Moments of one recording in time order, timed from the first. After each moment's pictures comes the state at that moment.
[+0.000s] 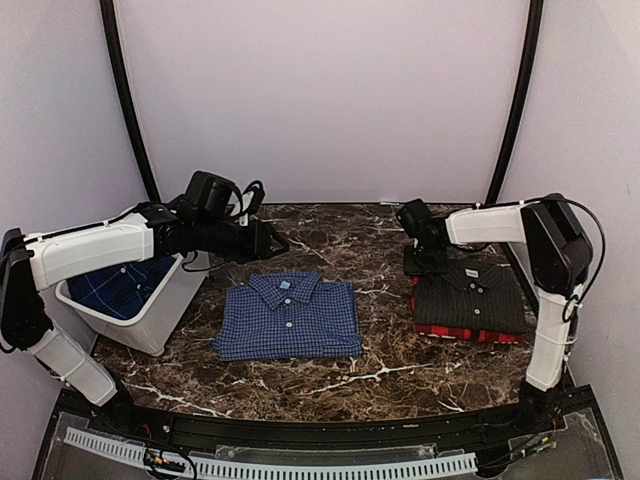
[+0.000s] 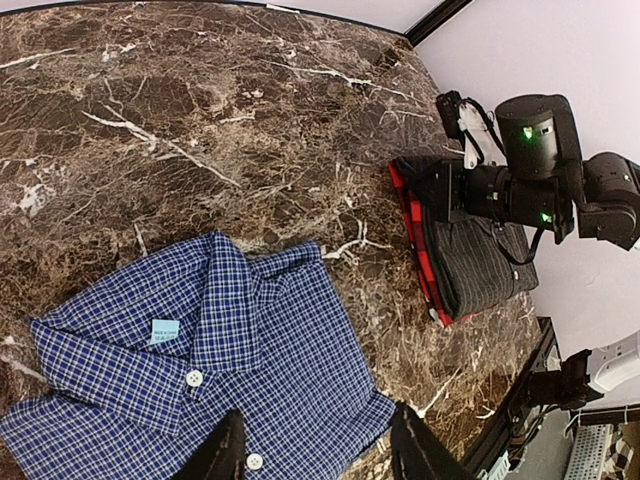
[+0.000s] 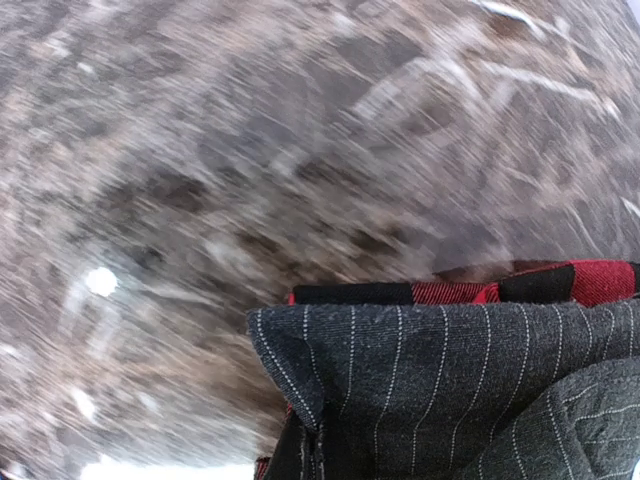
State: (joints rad) left arm -0.65 1.49 1.16 -0.33 0.25 -0.55; right arm 0.50 1.95 1.32 -0.55 0.35 0.53
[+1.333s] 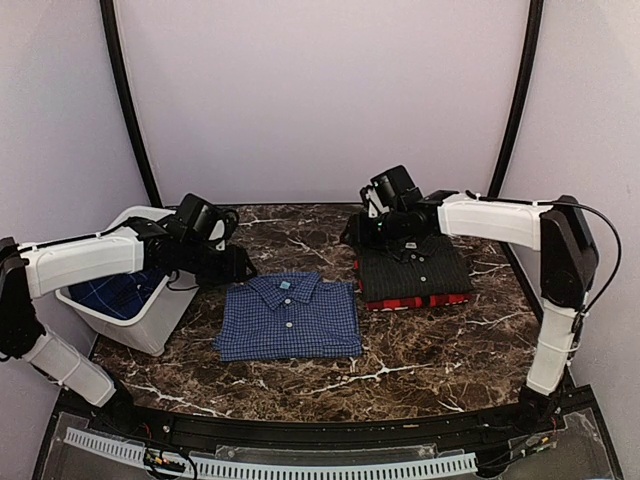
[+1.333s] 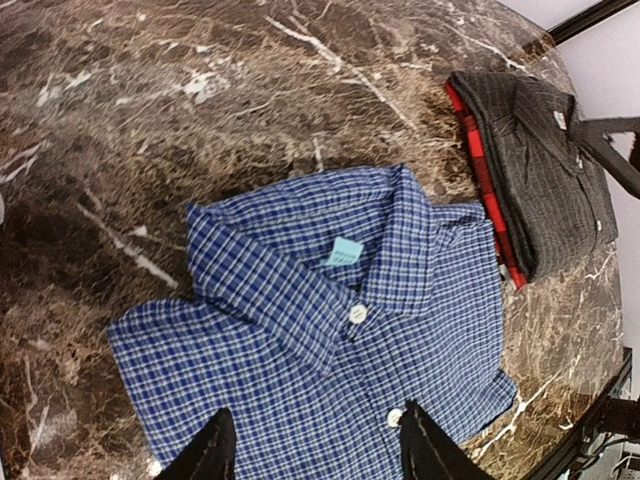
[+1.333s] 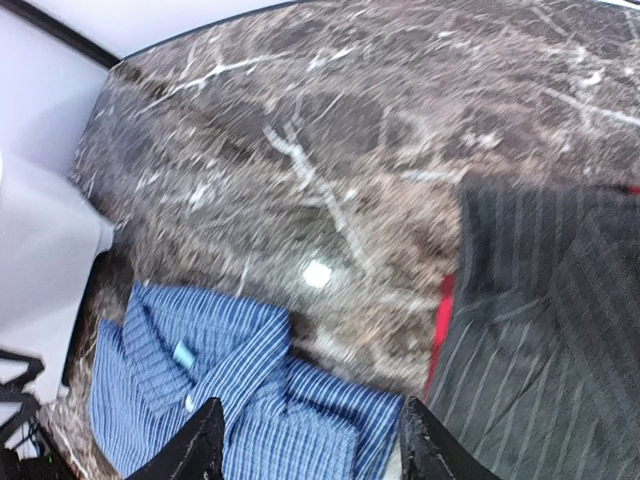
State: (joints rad) left arm -0.59 1.44 1.03 -0.46 0.09 -0.58; right arm 0.65 1.92 1.52 -0.37 -0.11 0.55
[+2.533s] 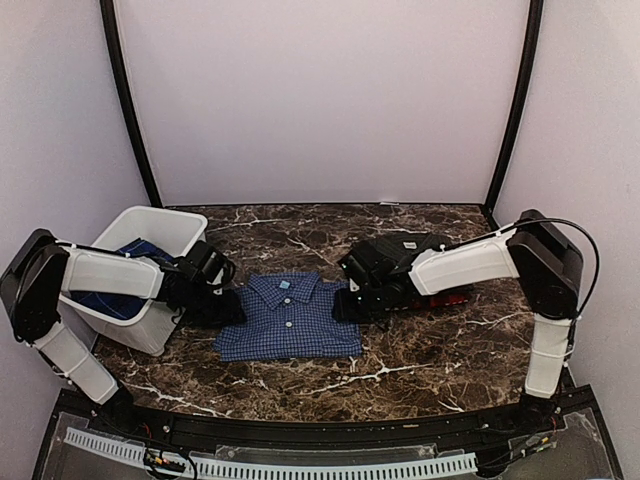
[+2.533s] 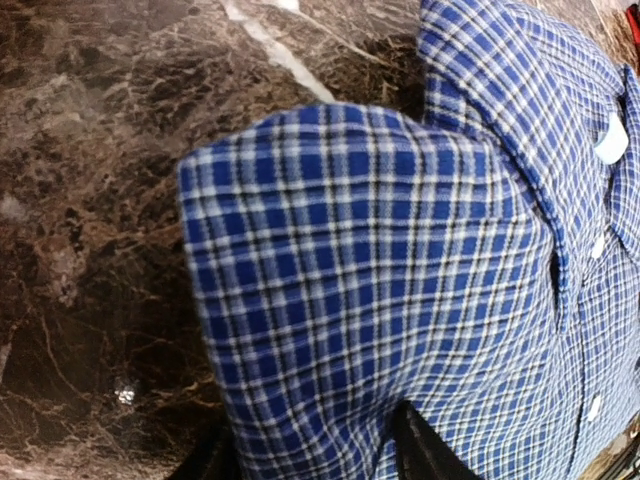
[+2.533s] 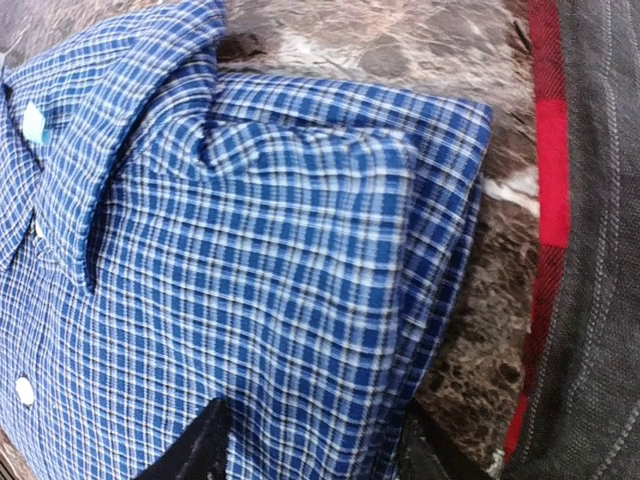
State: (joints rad) left arm -0.56 1.55 0.77 -0.34 0.08 -0.67; right arm 0.91 1.93 1.18 -0.27 0.04 0.69
